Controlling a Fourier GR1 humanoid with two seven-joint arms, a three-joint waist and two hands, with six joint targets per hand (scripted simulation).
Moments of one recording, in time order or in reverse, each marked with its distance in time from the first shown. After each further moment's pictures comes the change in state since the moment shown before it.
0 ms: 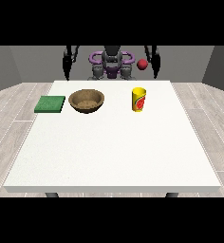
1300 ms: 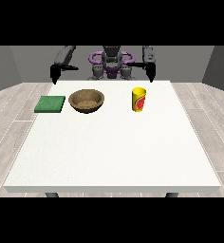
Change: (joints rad) left arm -0.178 -0.057 0.030 0.186 0.025 0.142 -0.373; right arm -0.127 -0.085 -0.181 0.272 -0.157 0.223 -0.443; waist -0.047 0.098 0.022
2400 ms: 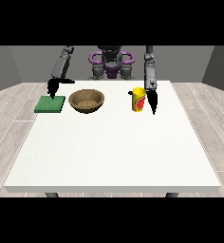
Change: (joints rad) left arm -0.361 0.116 0.233 0.566 0.060 -0.007 -0.368; right arm -0.176 -0.045 -0.017 0.258 0.031 0.091 -0.291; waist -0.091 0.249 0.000
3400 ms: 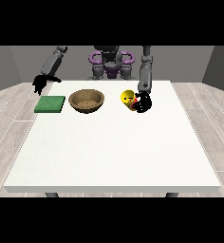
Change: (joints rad) left arm 0.001 0.031 -0.018 -0.062 -0.169 0.364 0.006; right arm -0.107 -0.141 -0.019 0.070 -0.048 0.067 0.042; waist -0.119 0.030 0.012
